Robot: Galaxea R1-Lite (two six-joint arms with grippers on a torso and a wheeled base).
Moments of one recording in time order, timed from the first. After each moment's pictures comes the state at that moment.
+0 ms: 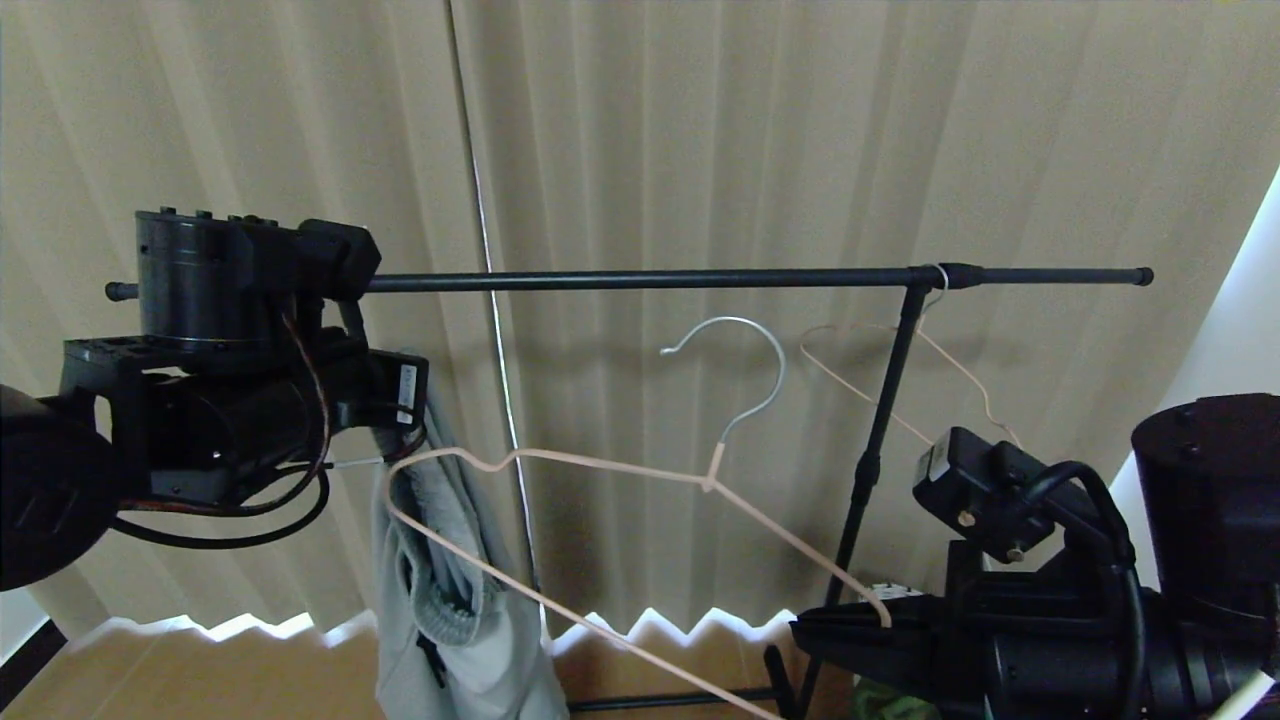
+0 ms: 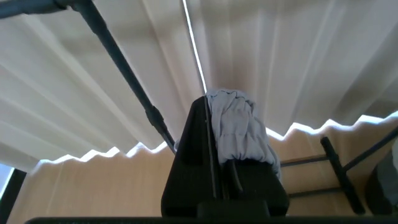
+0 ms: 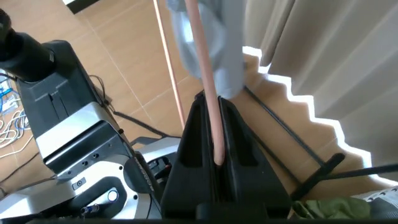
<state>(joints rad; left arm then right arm) -0.39 1.59 -0.93 -0.29 0.38 0.07 0.80 1.40 -0.66 -0.18 0.20 0.11</state>
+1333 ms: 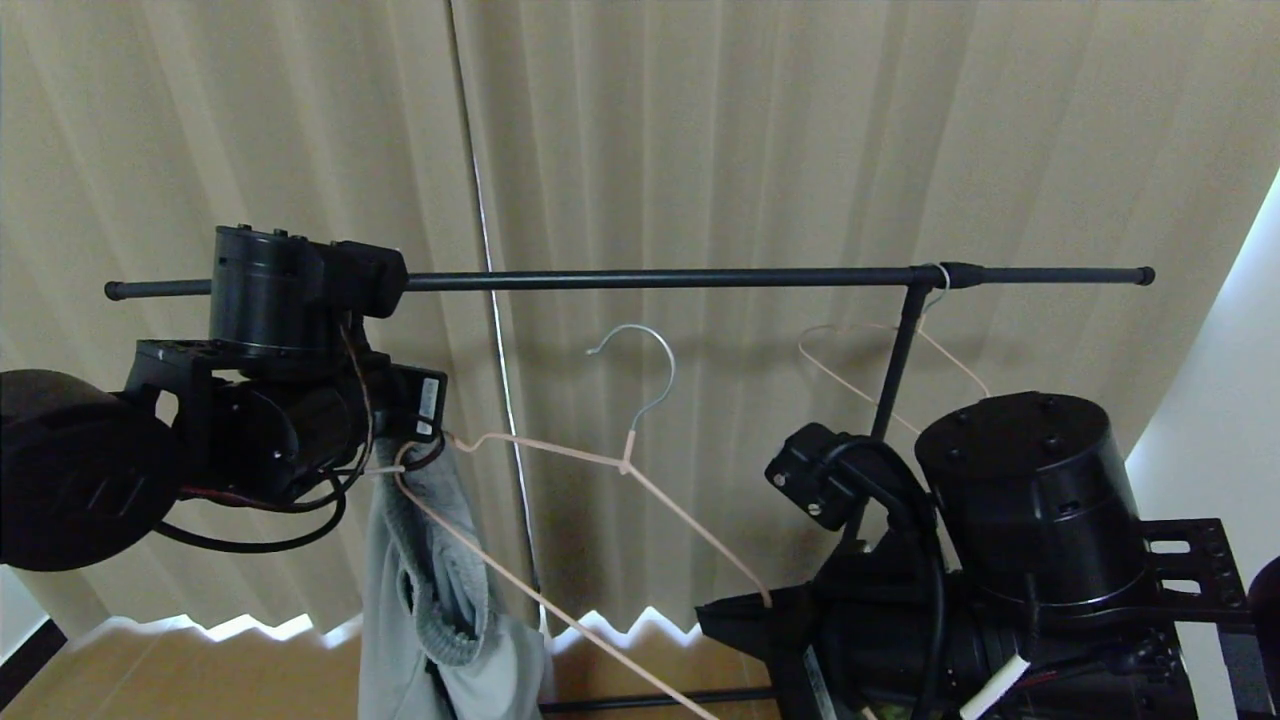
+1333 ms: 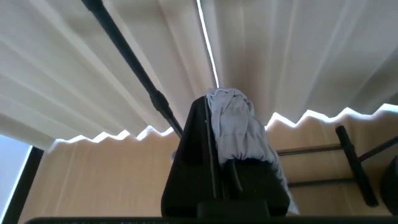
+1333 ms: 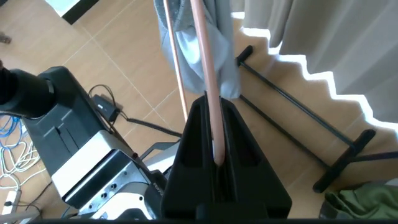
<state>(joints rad) -0.42 1.64 -0.98 -0.22 0.48 0.04 0.90 1.61 -0.81 -0.18 0.07 0.31</state>
